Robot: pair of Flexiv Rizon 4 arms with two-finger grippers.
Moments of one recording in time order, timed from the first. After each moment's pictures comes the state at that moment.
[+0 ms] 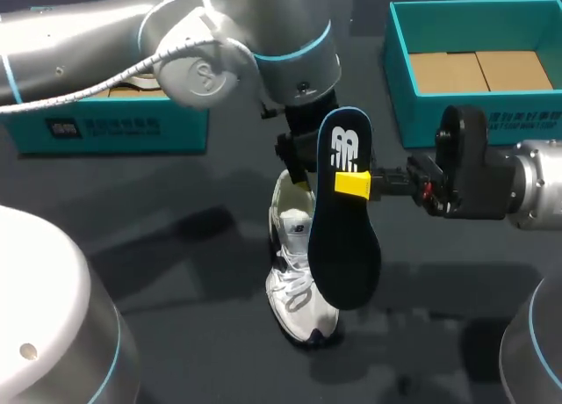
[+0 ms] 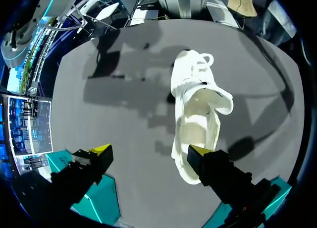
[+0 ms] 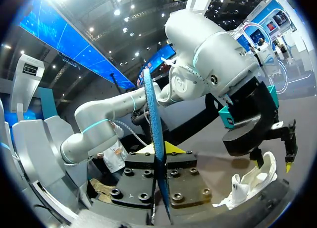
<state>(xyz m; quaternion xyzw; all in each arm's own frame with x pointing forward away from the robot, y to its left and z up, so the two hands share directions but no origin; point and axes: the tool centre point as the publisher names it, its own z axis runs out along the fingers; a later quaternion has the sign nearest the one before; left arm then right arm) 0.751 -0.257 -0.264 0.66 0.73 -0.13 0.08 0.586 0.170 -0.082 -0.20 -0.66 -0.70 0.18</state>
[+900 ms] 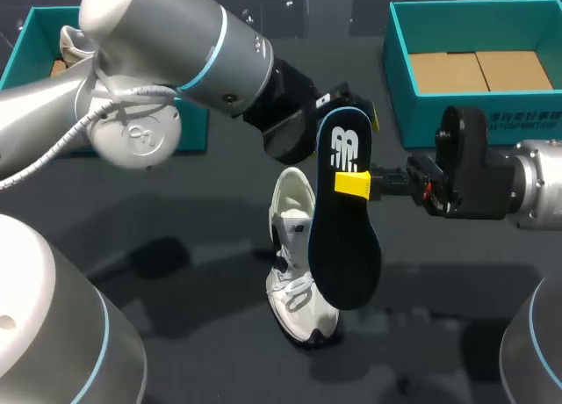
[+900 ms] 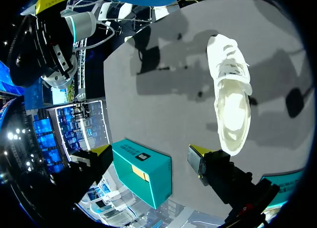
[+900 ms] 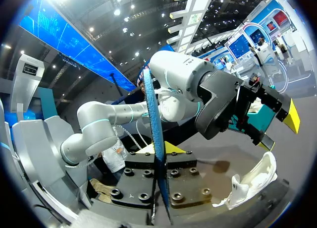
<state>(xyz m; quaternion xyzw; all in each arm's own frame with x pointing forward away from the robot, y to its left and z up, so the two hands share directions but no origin) 0.757 -0.274 -0.180 0.66 0.64 -0.22 0.33 0.586 0.170 -0.082 -0.20 -0.66 -0.70 0.18</state>
